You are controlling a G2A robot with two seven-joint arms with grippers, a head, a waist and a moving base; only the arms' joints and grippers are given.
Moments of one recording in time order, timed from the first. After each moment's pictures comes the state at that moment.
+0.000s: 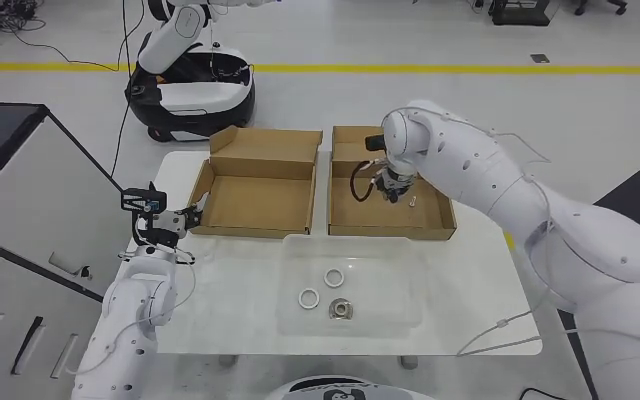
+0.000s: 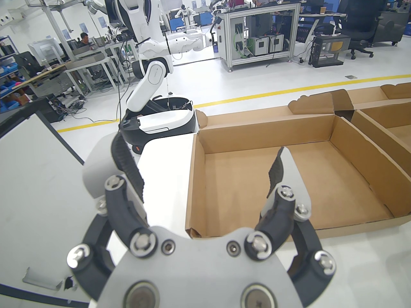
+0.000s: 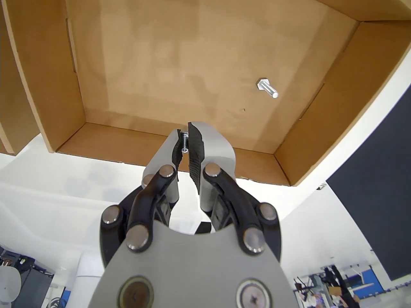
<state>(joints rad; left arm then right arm) 1.73 -1.15 -1.60 -1.80 1.33 0.00 0.00 -0.26 -1.27 0.17 -0.87 -0.24 0.42 1.40</state>
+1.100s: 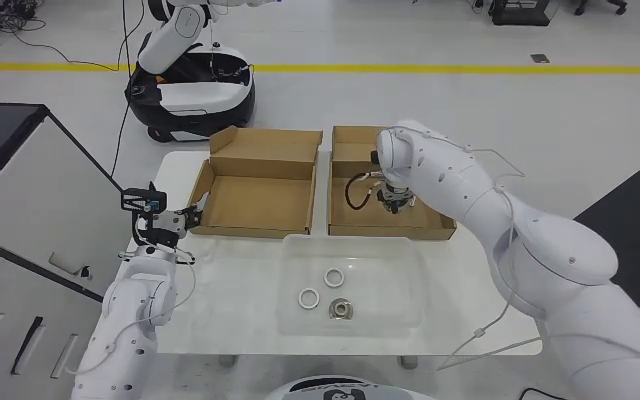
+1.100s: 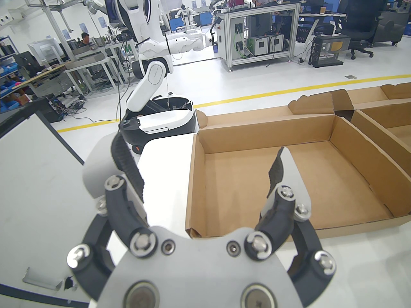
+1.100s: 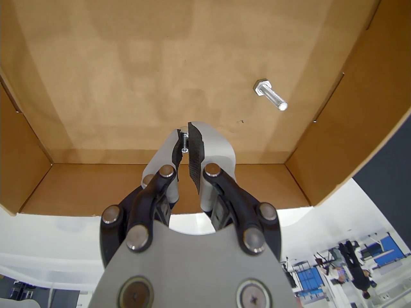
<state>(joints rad) 1.73 -1.15 -1.60 -1.80 1.33 0.00 0.00 -0.33 -1.39 0.17 -0.66 -0.31 0.48 1.34</state>
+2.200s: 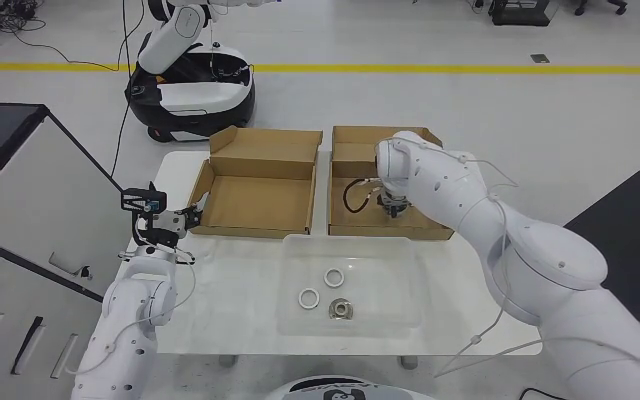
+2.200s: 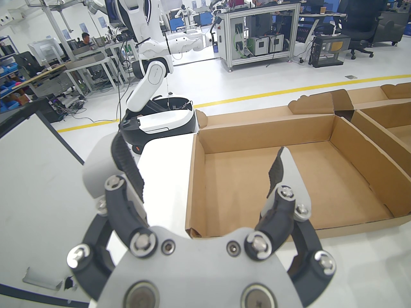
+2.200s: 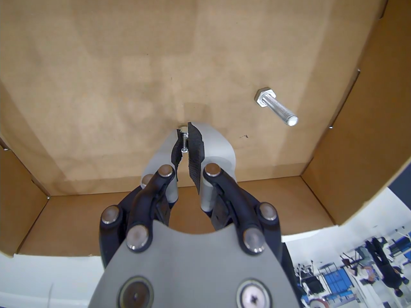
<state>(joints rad) 1.73 -1.15 -1.60 -1.80 1.33 0.00 0.00 -0.38 -1.40 0.18 -0.63 -0.29 0.57 1.25</state>
